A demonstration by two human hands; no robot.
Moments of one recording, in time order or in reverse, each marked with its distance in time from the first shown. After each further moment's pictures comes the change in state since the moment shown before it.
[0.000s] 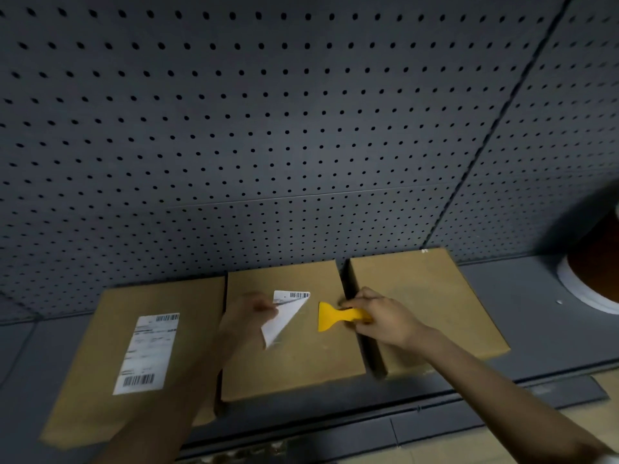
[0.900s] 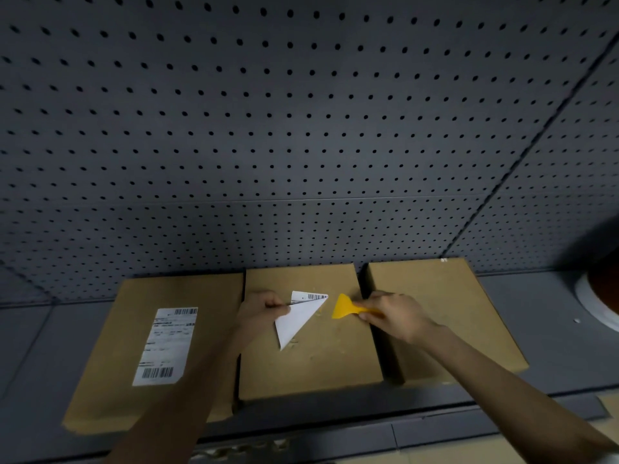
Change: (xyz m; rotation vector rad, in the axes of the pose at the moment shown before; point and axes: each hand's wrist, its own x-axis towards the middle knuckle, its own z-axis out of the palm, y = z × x) left_hand 0.004 -0.001 -0.011 -0.046 0.021 -0.058; right_hand 0.024 -0.011 -0.006 -0.267 -0.013 -0.006
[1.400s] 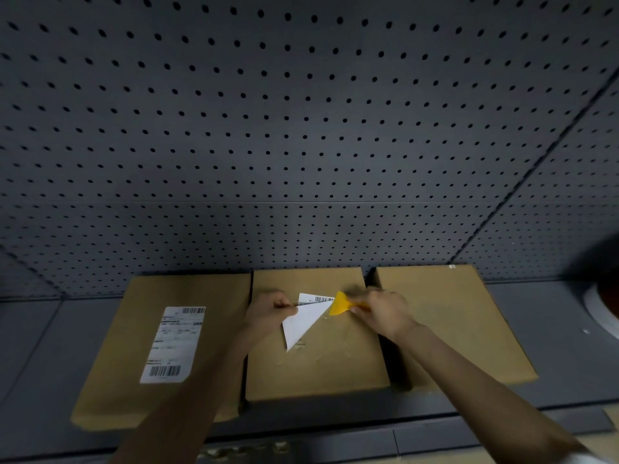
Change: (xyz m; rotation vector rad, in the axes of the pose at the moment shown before) left_hand 0.002 0.003 -0.001 -0.011 -0.022 -0.011; right_hand 0.026 -0.029 -0.002 -0.019 0.041 0.088
